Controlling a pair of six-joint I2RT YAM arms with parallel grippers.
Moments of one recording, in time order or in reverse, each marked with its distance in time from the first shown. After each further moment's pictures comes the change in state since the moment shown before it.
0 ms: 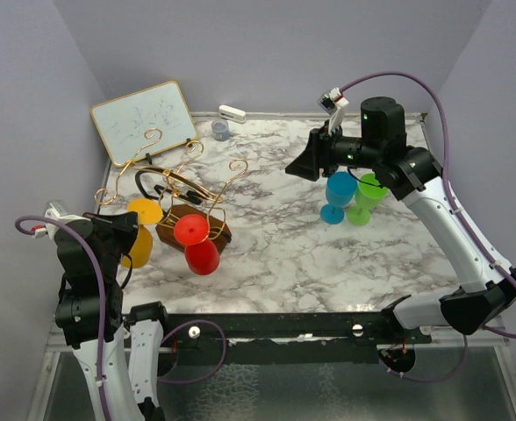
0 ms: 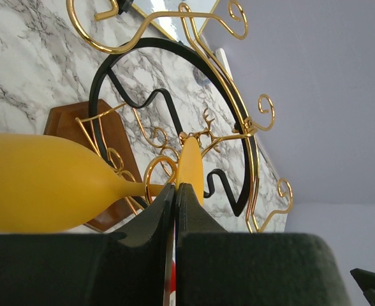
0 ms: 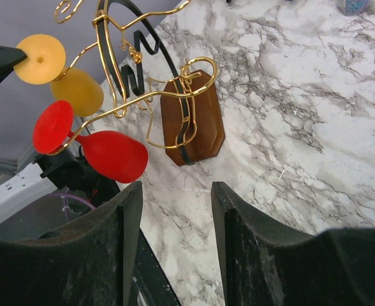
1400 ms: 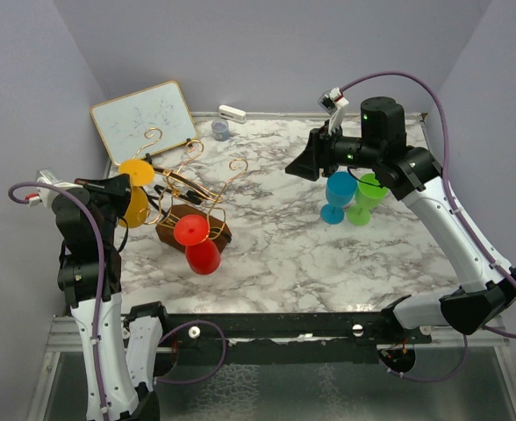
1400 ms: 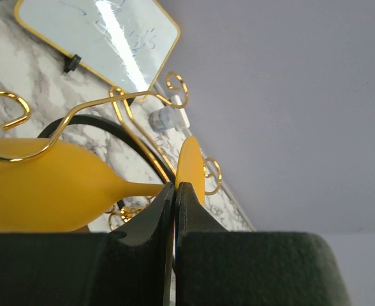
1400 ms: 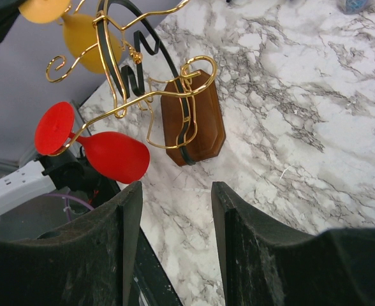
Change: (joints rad) left arm -0.001 0.185 0.001 0.349 -0.041 -0.040; right arm 0.000 0.000 0.000 0.000 0.002 0.006
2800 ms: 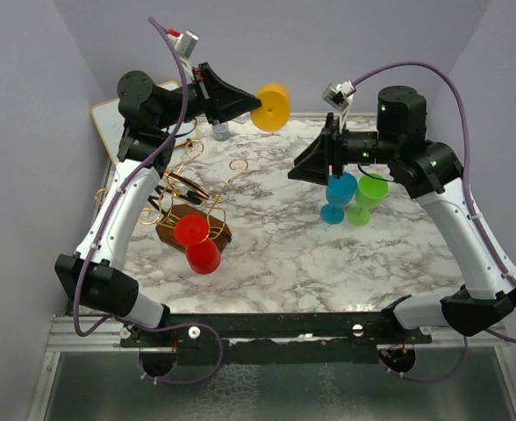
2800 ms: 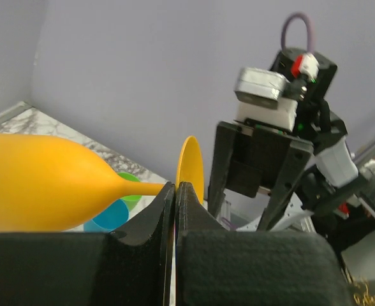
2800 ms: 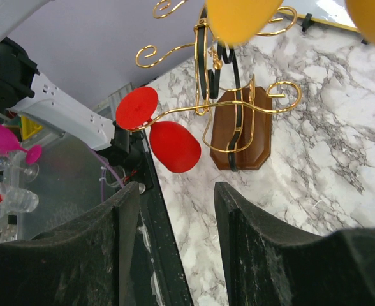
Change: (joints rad) left arm -0.448 0.825 0.577 0.871 0.973 0.094; right arm 0.000 -0.015 0.148 -0.089 -0.241 -0.078
